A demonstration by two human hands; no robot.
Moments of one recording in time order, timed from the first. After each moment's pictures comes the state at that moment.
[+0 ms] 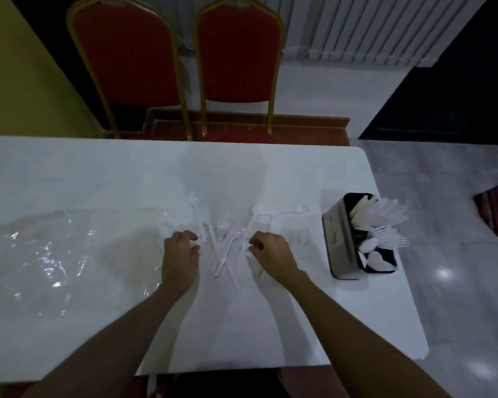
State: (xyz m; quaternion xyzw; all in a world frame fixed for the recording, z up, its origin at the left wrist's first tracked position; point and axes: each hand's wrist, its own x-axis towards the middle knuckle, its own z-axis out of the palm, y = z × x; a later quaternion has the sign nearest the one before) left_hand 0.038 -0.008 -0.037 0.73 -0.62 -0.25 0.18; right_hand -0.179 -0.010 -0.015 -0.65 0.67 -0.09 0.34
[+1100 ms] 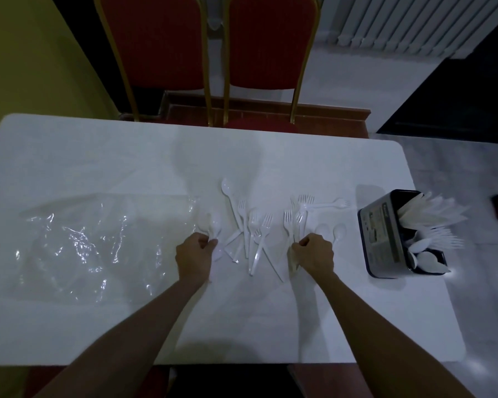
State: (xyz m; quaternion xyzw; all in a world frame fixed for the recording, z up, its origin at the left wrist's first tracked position) left_hand 0.084 -0.006 -0.050 0.79 -0.44 -0.34 0.26; right_hand -0.162 -0.005 -0.043 -0.41 0.84 -0.11 0.33
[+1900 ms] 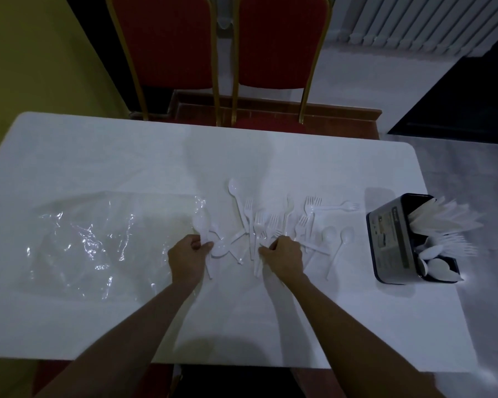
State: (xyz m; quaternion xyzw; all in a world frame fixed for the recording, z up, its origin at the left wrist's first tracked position) left_hand 0.104 -0.001 -0.049 0.79 -0.42 -0.34 0.29; right_hand -0.096 -0.011 -0.057 -0.47 0.79 -0.10 0.39
